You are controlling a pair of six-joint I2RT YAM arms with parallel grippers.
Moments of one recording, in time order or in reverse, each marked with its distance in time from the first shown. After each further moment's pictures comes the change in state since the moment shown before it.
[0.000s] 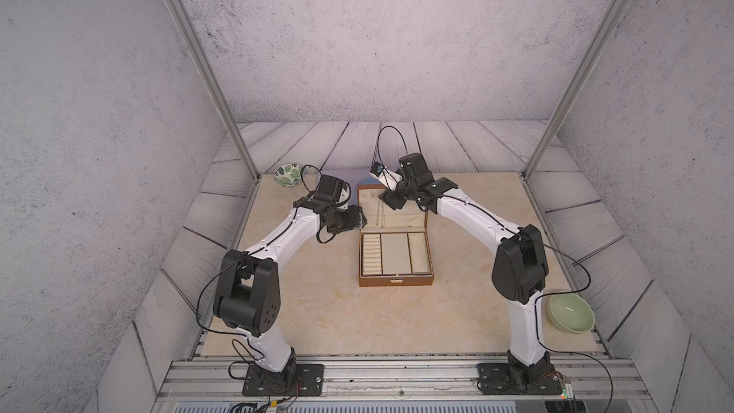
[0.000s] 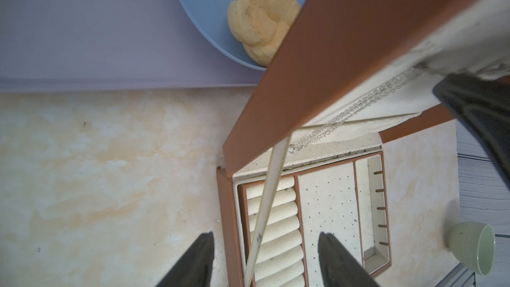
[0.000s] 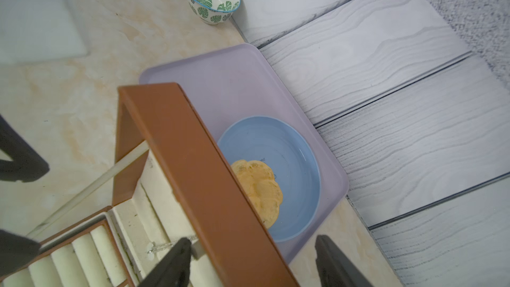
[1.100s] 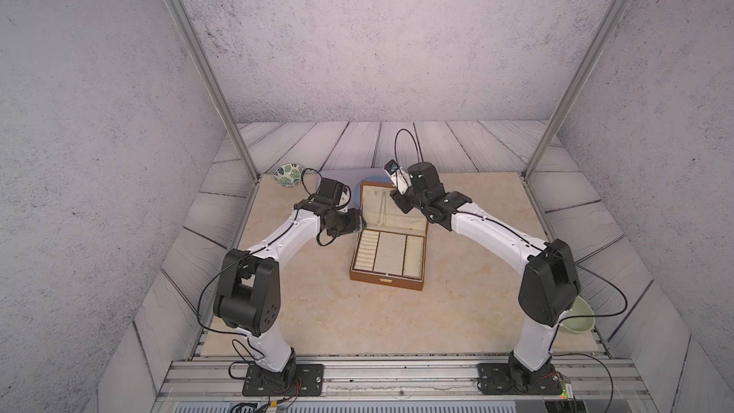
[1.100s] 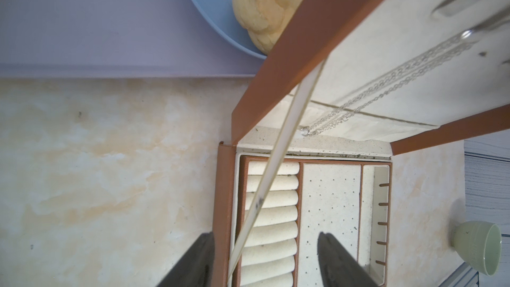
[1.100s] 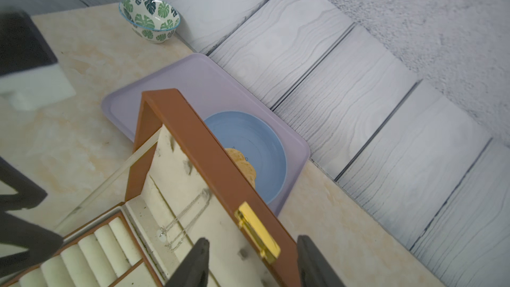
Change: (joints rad) left arm 0.000 0.001 -0.045 0.023 0.002 -0.005; right arm 0.035 -0.276 -0.323 0.169 0.240 0.257
